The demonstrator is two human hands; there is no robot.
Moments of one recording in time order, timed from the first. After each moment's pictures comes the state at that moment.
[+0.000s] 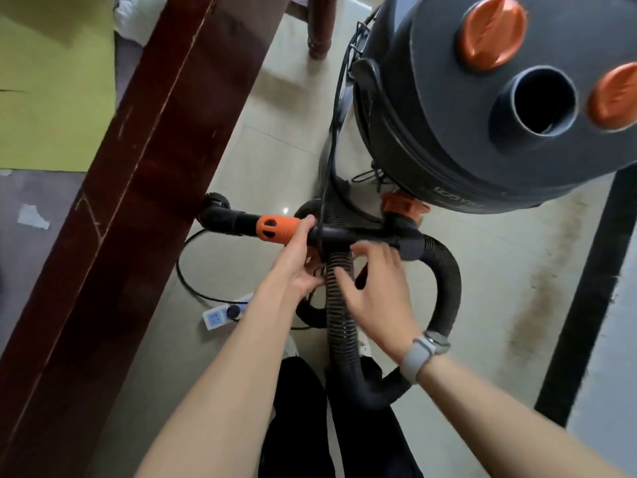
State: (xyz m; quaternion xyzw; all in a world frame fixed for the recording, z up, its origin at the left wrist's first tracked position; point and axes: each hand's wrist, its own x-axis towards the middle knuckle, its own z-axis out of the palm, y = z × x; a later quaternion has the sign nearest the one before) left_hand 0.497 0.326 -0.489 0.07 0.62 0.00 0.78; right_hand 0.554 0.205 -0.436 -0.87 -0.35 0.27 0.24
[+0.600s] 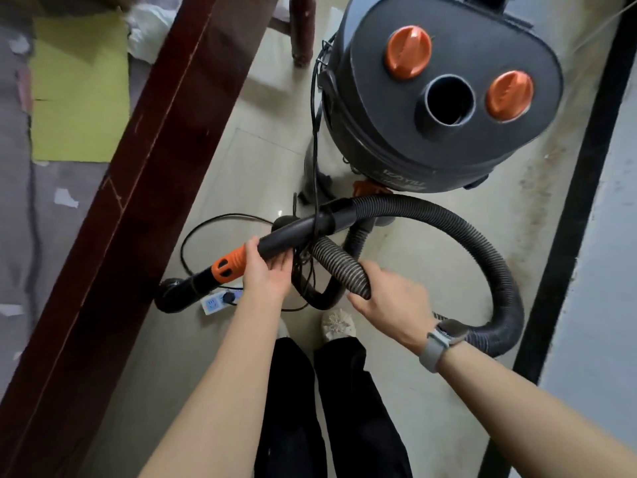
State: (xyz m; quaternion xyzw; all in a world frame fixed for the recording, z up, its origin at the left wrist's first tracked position) left_hand 0.464 0.287 -0.430 -0.14 0.63 0.29 0.71; right_hand 0.571 0.136 -0.378 -0.85 -0.41 0.32 -0.03
